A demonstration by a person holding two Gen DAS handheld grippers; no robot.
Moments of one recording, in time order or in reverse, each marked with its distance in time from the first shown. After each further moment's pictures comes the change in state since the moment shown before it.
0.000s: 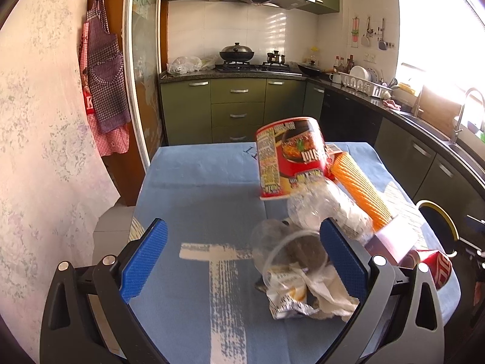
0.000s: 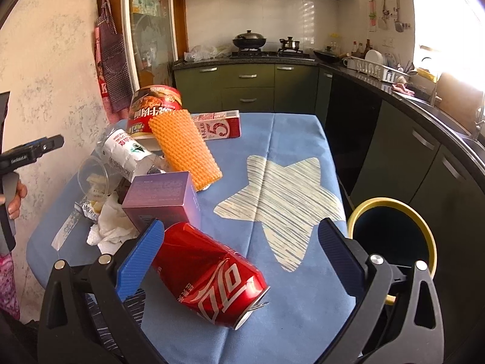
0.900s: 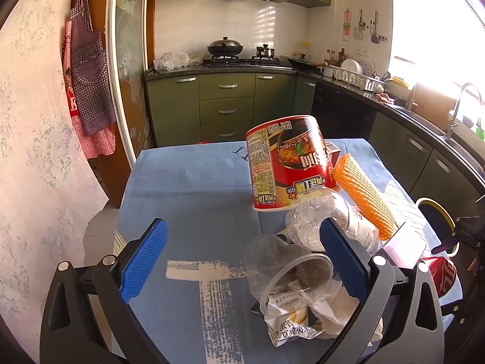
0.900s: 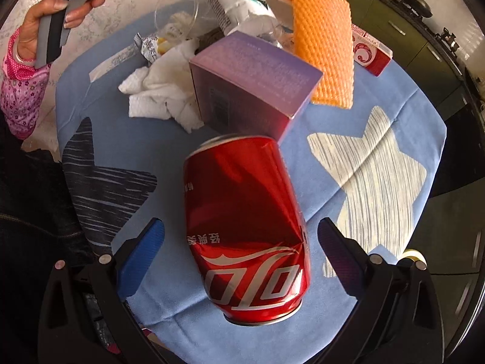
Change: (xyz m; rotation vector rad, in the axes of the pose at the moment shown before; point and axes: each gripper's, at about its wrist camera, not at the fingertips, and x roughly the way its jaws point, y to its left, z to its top) left arm 0.042 -0.004 0.016 0.028 0.029 -0.054; right arm 0.075 0.048 -0.015 -0.640 0.542 0.311
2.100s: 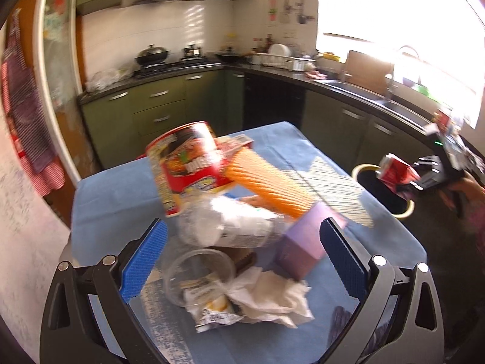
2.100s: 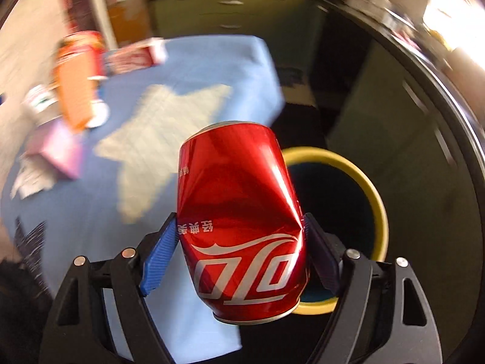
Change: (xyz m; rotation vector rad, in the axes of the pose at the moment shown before) left arm -0.046 -0.085 0.003 0.236 0.020 -0.270; right arm -0.054 -0.170 -0.145 0.704 -0.138 -0.233
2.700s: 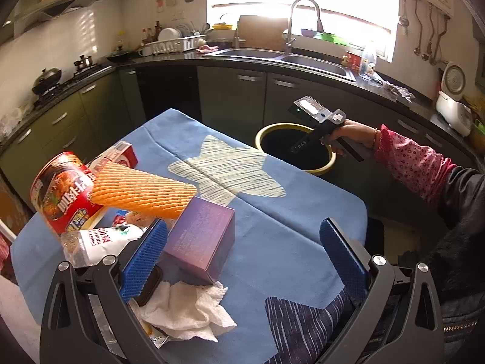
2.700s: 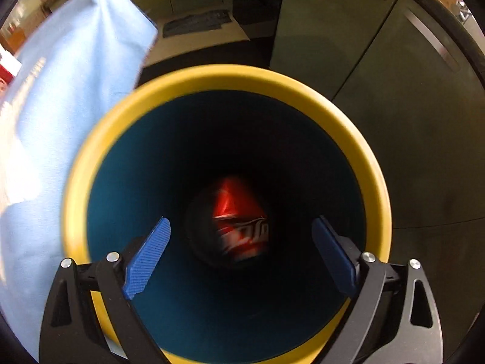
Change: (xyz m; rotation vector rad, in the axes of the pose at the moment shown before) left arm 0.022 -0.091 0.009 0.308 0.112 -0.386; right arm 0.117 -0.088 -0.003 0.293 0.203 -0.110
